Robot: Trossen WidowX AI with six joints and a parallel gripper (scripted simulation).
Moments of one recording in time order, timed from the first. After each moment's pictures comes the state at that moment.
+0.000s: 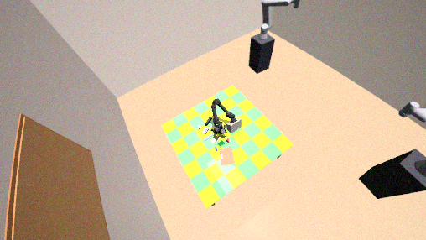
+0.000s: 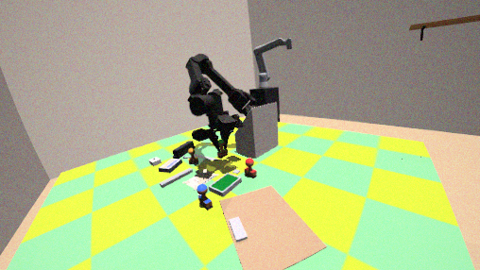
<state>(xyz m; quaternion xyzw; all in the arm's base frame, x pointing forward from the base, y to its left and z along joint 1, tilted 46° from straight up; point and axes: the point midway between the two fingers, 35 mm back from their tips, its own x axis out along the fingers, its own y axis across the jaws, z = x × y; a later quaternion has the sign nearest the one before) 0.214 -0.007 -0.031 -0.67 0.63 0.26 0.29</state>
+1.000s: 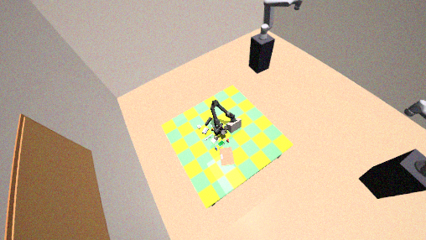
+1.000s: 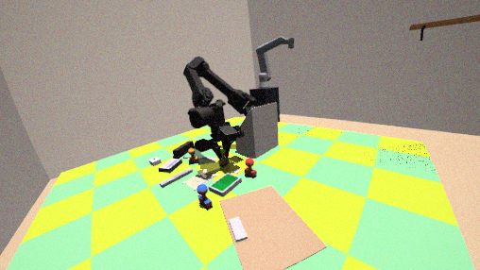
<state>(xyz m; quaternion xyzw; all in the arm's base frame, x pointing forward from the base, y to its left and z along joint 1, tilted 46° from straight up) 0.215 -0.037 -0.057 -0.67 0.63 0.26 0.29</state>
